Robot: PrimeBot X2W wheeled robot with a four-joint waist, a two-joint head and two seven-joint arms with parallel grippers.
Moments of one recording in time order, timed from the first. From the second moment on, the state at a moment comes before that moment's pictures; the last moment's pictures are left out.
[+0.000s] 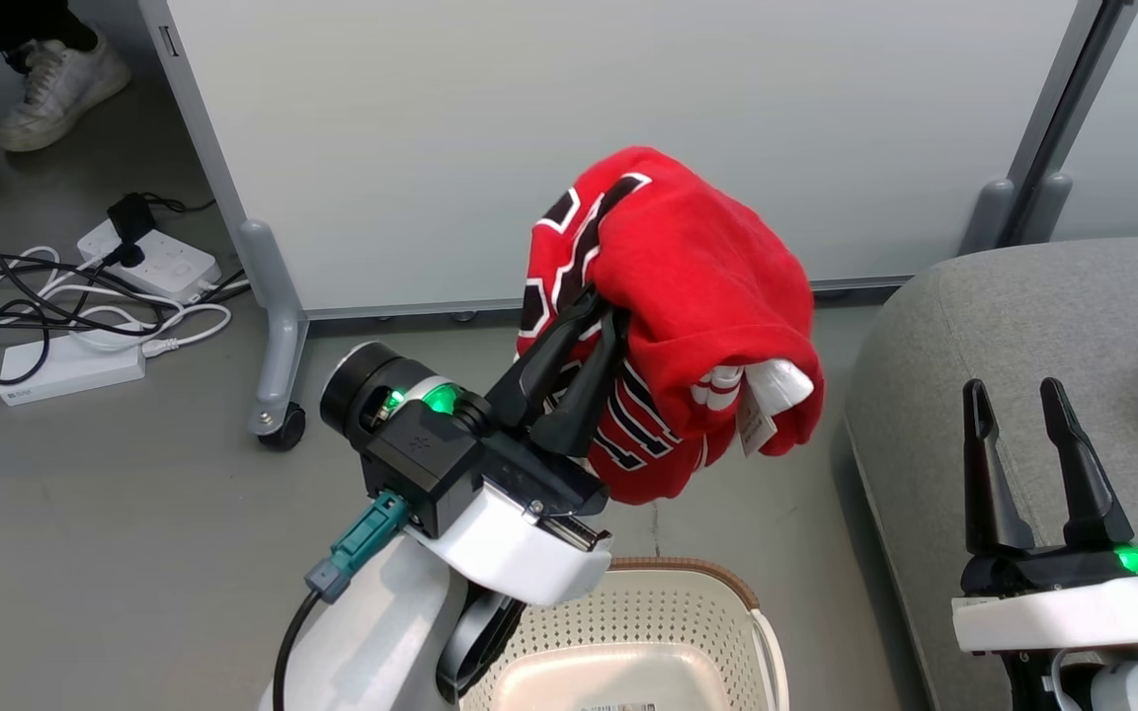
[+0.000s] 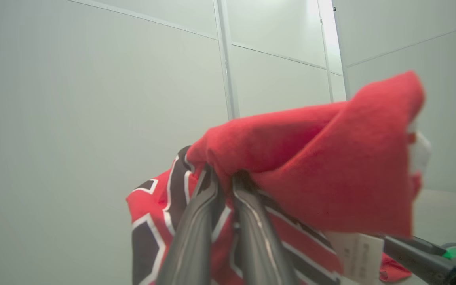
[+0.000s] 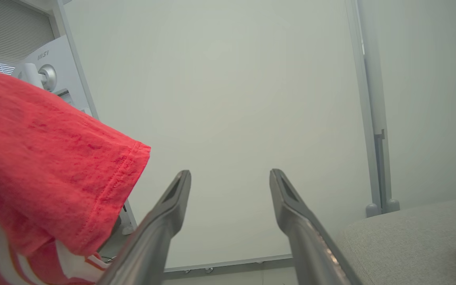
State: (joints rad) left arm -0.41 0.05 -0.54 0.03 -0.30 -0.03 -0.26; right arm -0.06 -0.05 0.02 0.01 0.35 0.13 -0.26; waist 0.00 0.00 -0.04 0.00
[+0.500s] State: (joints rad) left arm -0.40 0.05 -0.53 0.03 -0.29 -0.02 -0.26; right arm -0.04 -0.05 0.02 -0.01 0.35 0.13 -0.26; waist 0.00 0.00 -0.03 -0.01
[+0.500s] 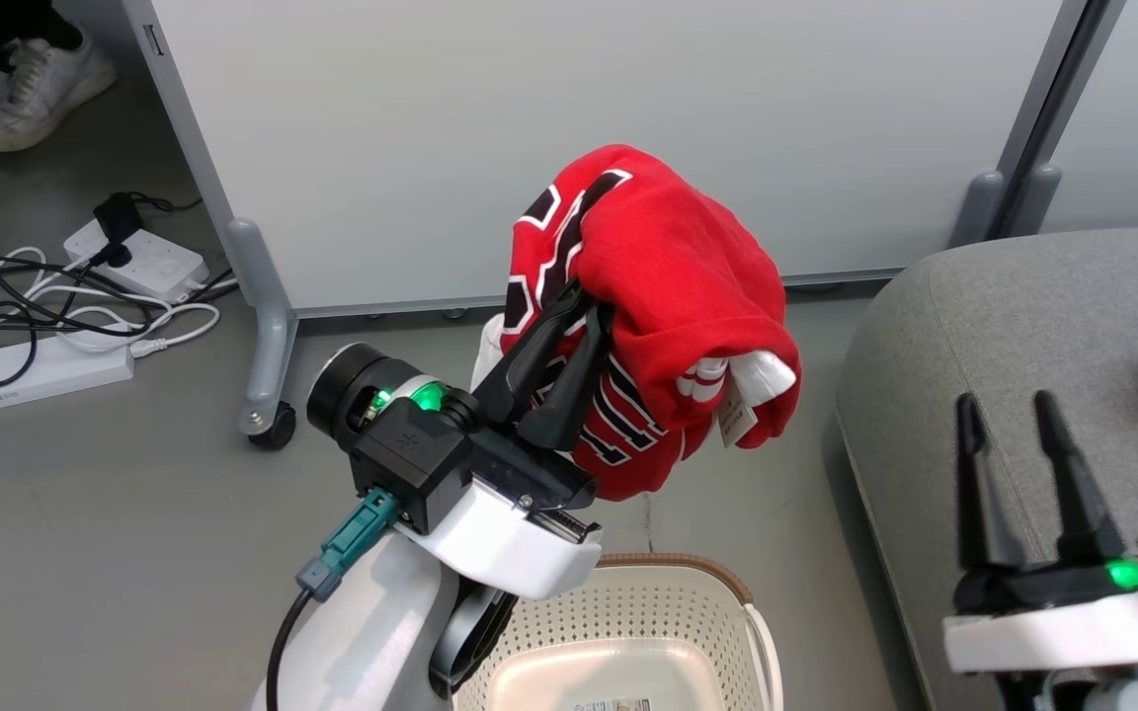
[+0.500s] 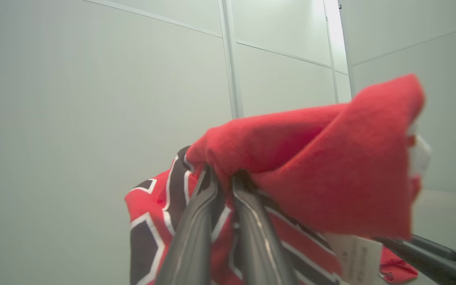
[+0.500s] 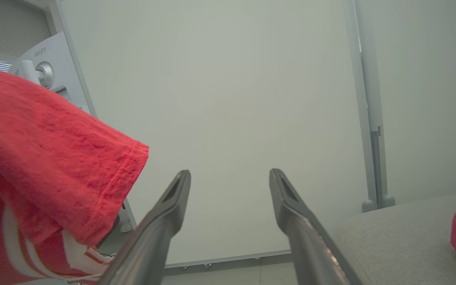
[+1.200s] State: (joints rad) left arm -0.41 0.05 -0.56 0.10 -0.28 -0.04 -0.26; right arm -0.01 -0.19 0.40 -0.16 0.15 0.13 -0.26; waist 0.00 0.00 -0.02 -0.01
